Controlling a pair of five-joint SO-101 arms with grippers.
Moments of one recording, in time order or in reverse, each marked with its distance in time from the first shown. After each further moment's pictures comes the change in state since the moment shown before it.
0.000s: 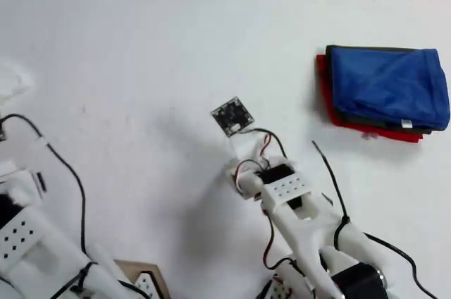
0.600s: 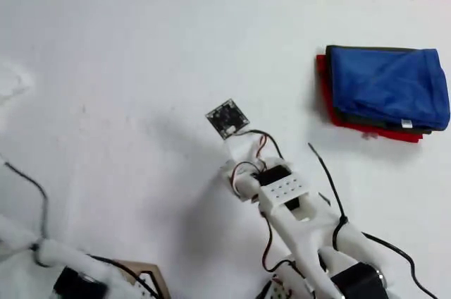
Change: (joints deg) left arm -17.1 23.1 -8.3 -12.6 -13.7; right arm -1.3 0.0 0.0 0.0 0.0
